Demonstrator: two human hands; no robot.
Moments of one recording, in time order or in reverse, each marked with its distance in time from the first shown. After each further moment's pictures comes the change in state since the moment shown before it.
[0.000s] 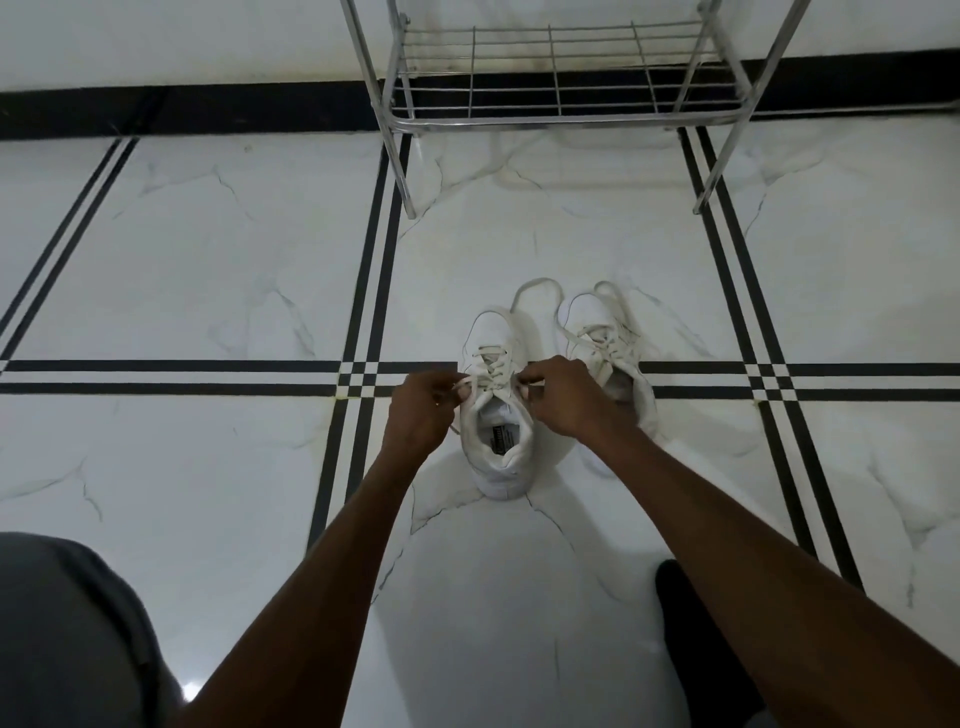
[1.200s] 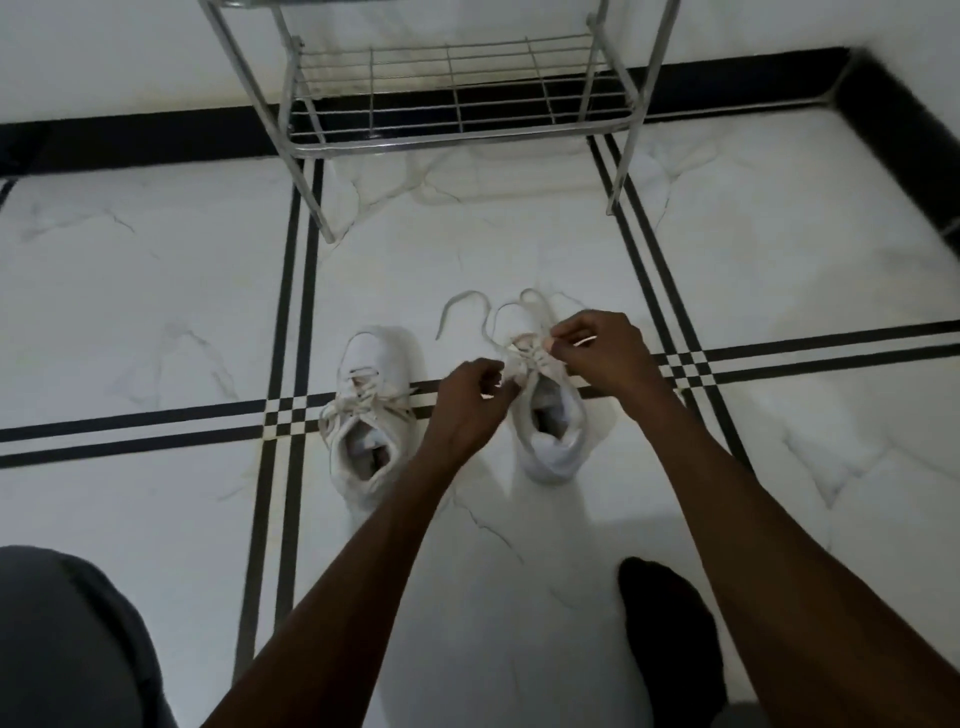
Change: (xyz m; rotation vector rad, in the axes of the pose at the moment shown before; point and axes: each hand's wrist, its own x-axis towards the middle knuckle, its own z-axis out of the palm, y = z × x) left_hand 0.010 0.088 0.087 -0.007 -0.133 0.125; right_hand -0.011 0.066 -0.094 0.366 0.331 0.270
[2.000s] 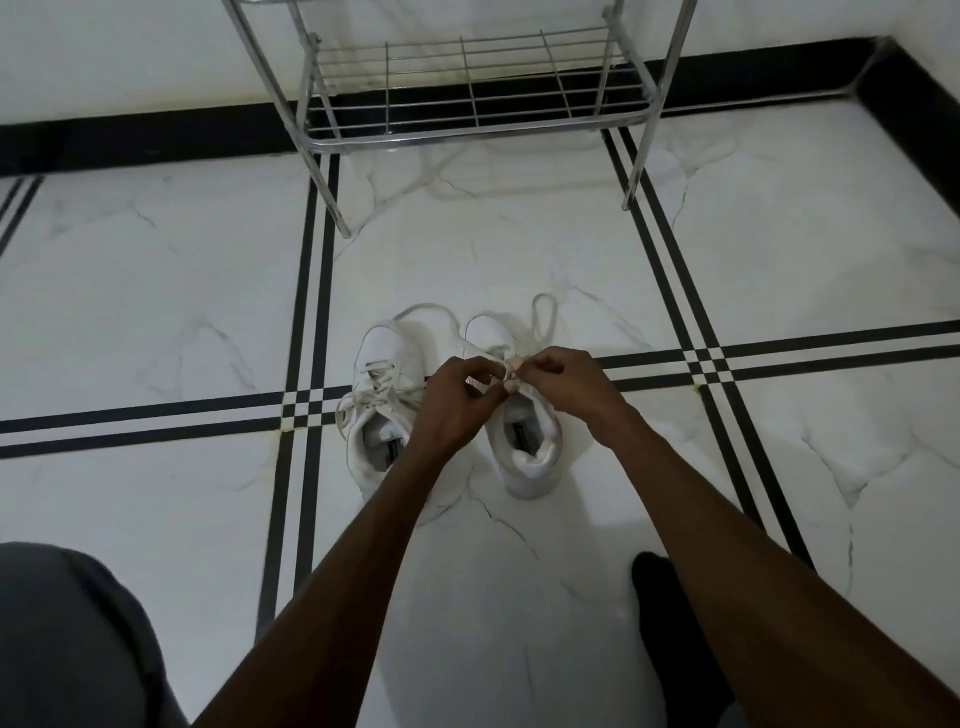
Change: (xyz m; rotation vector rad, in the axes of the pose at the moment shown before) left_hand -0.003 -0.018 -0.024 0.061 0.009 0.054; right_hand -0.011 0.012 0.056 0.115 -0.211 0.110
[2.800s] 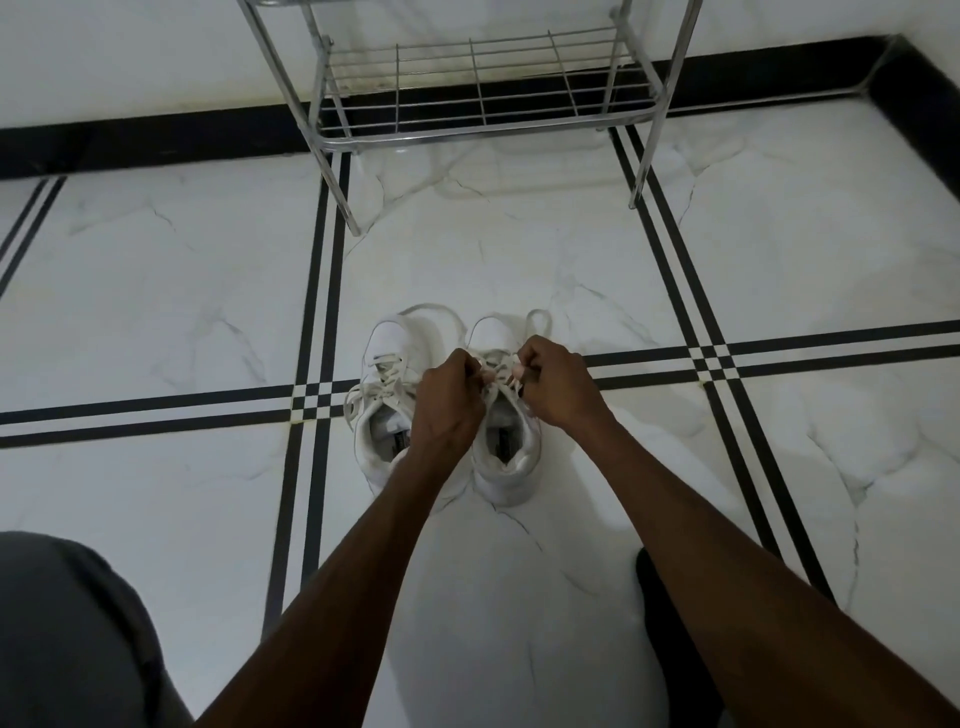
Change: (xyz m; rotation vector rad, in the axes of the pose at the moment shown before) left_hand -0.014 0.003 0.000 0.174 0.157 -0.023; right_hand -0.010 -0.005 0.023 -0.268 0.105 -0.231
